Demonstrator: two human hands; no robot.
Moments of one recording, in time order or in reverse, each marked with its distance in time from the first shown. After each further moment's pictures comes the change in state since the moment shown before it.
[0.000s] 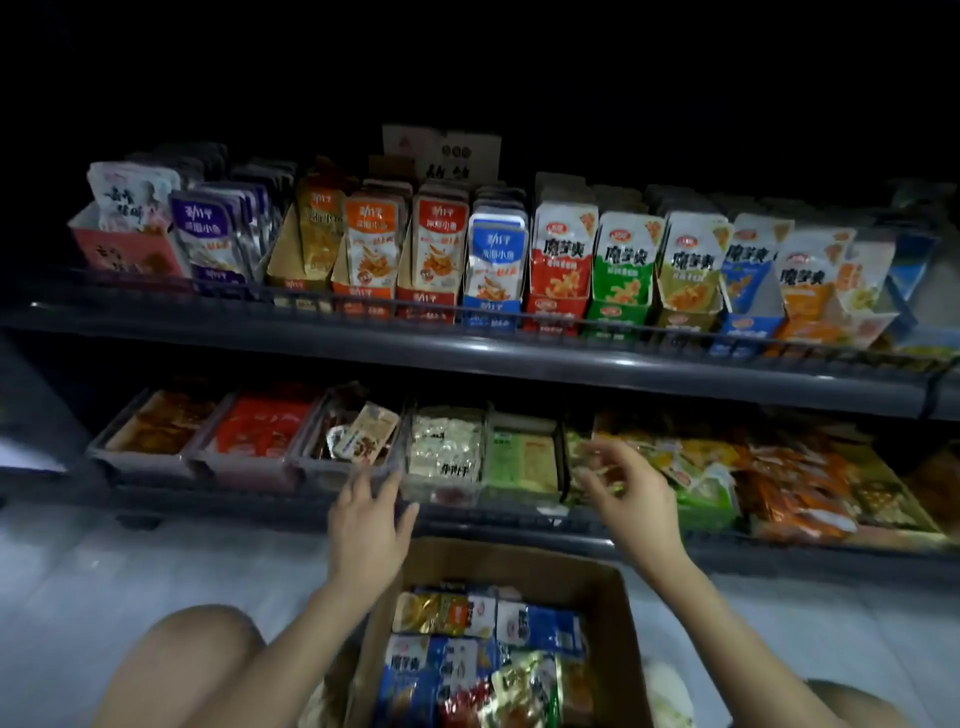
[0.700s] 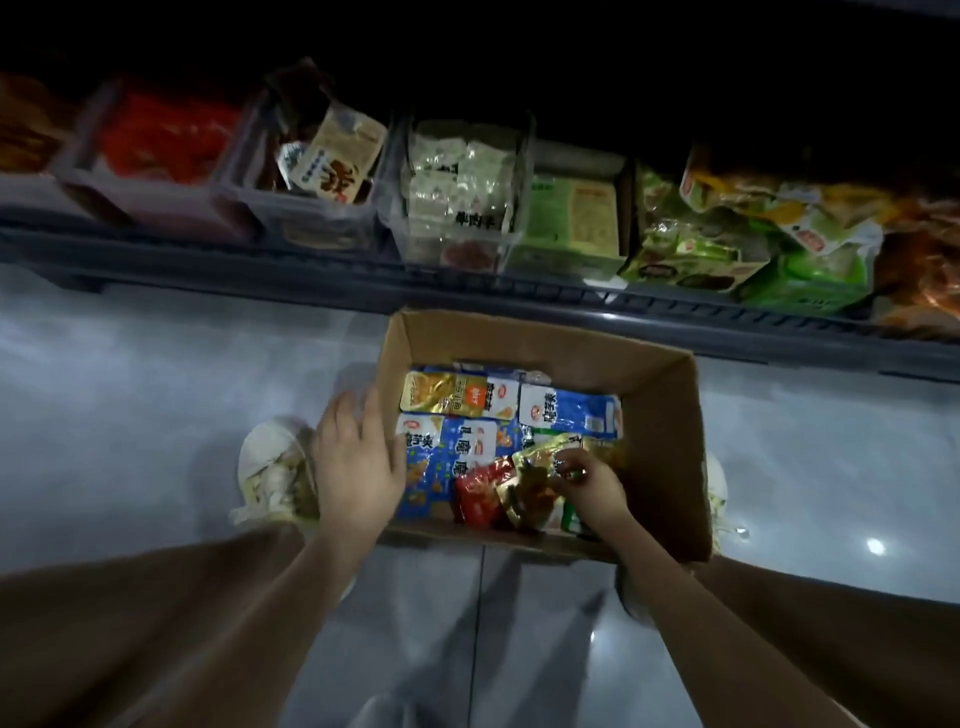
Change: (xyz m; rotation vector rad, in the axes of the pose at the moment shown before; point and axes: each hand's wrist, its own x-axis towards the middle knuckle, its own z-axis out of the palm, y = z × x) left_hand -0.116 -0.064 0.153 -0.009 -0.151 -0.090; right_hand -0.150 0.178 0.194 -0.034 -0.656 0.737
